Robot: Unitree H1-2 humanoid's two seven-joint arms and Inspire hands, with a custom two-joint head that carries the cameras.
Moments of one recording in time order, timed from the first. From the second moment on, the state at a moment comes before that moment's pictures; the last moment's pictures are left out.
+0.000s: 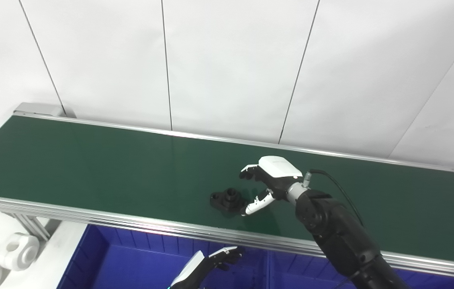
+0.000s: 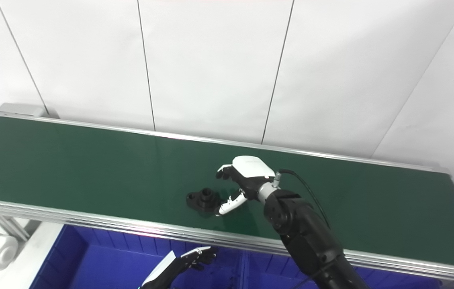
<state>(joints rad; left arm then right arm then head) -0.13 0.03 -0.46 0.57 0.33 -0.43 -0.06 -0.58 -0.31 0.45 0.39 -0.82 0.15 0.32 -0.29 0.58</state>
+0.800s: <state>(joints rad) -0.13 0.01 -0.44 0.56 0.34 -0.43 -0.05 -0.58 -0.34 0.51 0.48 -0.84 0.15 0.14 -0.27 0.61</state>
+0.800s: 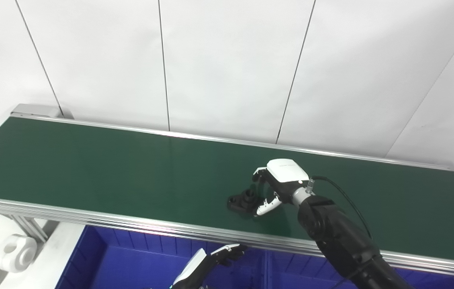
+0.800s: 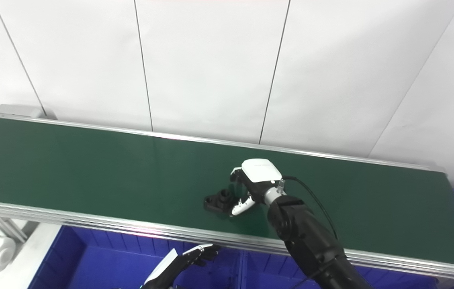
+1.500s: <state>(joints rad) -0.13 -0.01 -0.42 0.55 0.36 -0.42 -0.06 -0.53 -0.37 0.53 0.42 -0.82 0.06 0.07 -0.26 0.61</state>
